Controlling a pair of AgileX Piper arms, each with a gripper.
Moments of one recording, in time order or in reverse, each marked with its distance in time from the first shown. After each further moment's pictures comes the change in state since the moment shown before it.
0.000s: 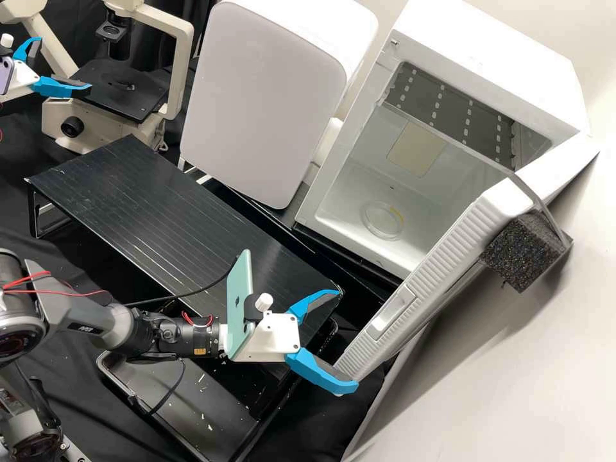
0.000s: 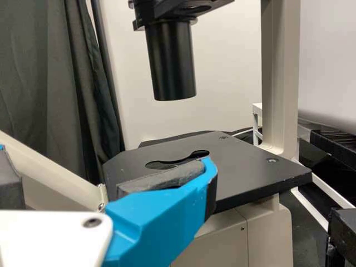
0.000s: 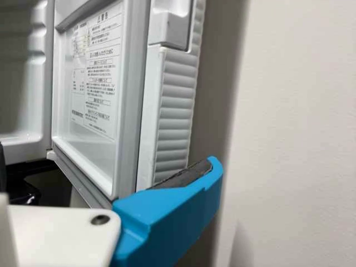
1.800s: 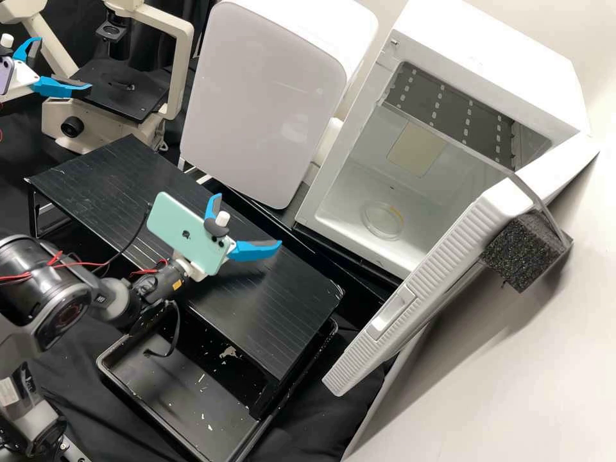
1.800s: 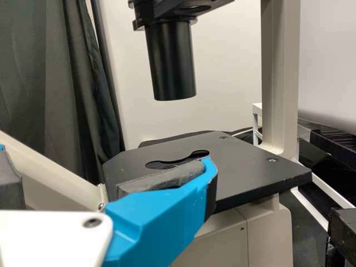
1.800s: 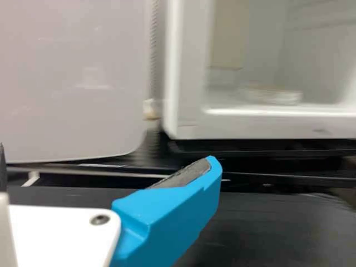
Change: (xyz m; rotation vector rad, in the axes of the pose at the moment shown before) left arm 0.000 0.000 0.000 0.000 0.000 0.000; right arm -0.068 -0.083 -0.070 0.171 0.518 -0.623
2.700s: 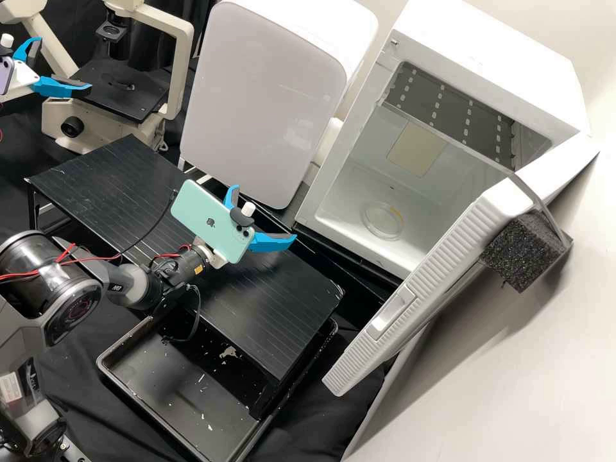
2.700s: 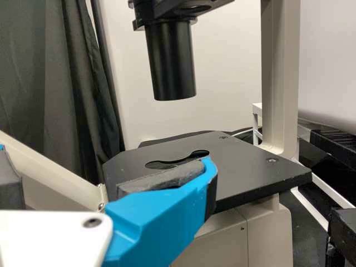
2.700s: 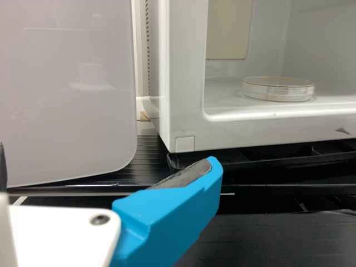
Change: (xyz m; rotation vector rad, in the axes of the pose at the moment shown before) left arm 0.000 0.000 0.000 0.000 0.000 0.000; right arm 0.051 0.001 -0.009 0.056 -0.029 -0.063
